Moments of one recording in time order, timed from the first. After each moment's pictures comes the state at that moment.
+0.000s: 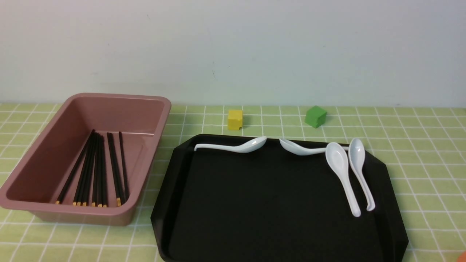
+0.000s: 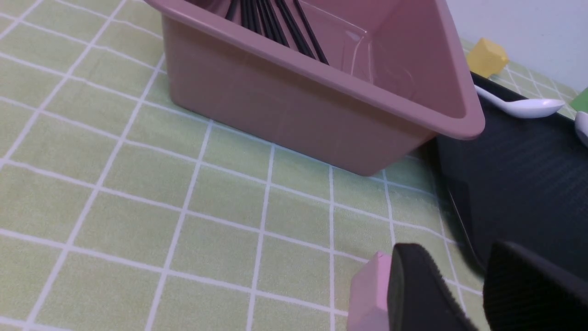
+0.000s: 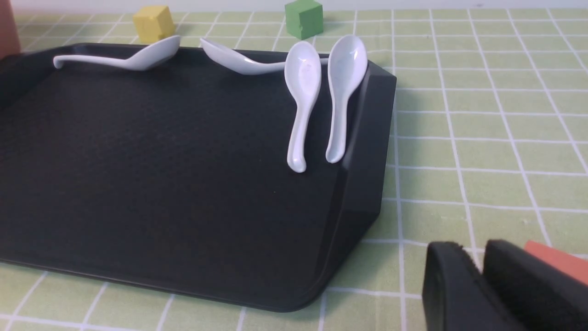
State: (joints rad) right arm 0.12 -0.01 0.02 0.06 0.37 0.07; left arm -0.12 -0.01 0.03 -0.04 0.39 -0.41
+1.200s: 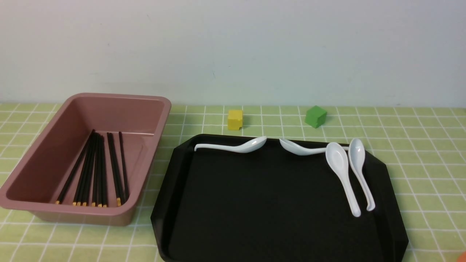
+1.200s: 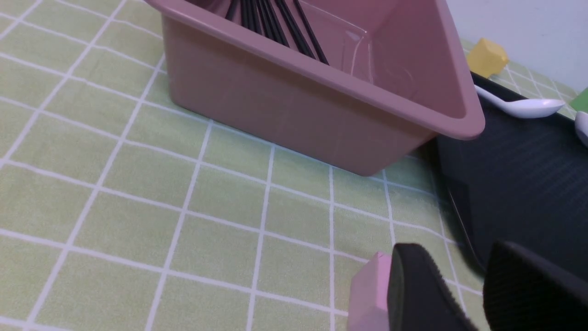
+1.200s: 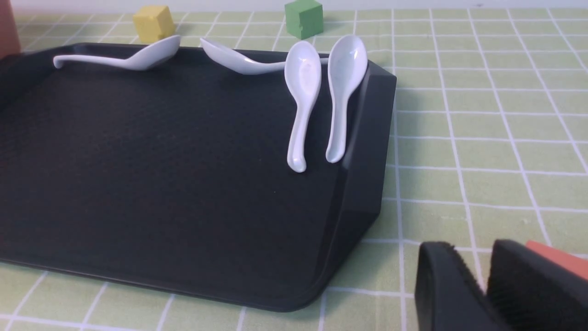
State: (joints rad) right arm 0.12 -0.01 0.02 0.06 0.37 0.07; left arm -0.12 -0.01 0.03 -0.04 0.39 -0.41
